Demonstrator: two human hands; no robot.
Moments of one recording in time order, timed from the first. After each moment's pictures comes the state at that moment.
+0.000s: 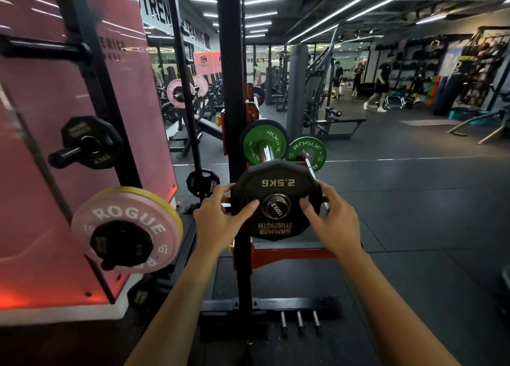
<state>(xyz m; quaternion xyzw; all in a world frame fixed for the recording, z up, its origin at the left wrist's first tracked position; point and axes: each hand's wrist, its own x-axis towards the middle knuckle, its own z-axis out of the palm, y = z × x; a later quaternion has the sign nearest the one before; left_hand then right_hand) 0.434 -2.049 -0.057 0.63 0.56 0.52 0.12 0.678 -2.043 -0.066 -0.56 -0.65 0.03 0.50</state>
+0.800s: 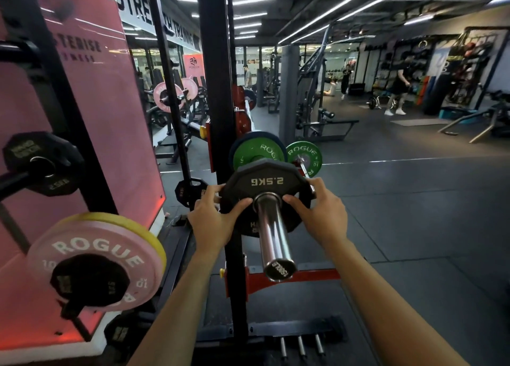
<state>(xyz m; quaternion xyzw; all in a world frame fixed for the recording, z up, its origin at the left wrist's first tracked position) 0.438 -1.882 -0.066 0.60 0.56 0.57 0.09 0.667 -1.888 -0.053 -0.60 -0.63 0.00 0.50</state>
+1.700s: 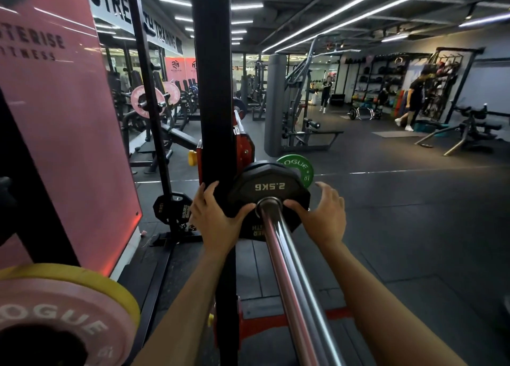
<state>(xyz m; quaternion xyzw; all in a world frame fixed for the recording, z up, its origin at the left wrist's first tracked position) 0.433 -1.683 -0.073 0.57 0.58 0.57 0.06 0.656 -1.694 -0.058 -0.68 -0.55 -0.05 0.48</state>
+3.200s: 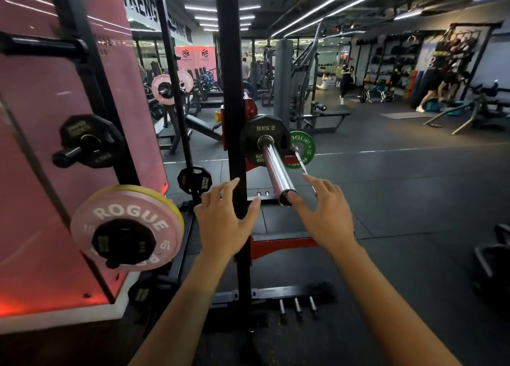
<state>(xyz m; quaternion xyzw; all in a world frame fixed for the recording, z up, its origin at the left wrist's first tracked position) 0.408 -2.089 -0.050 0.68 0.59 0.44 -0.03 0.617 -2.101 -0.037 -0.59 -0.66 -0.01 0.46</state>
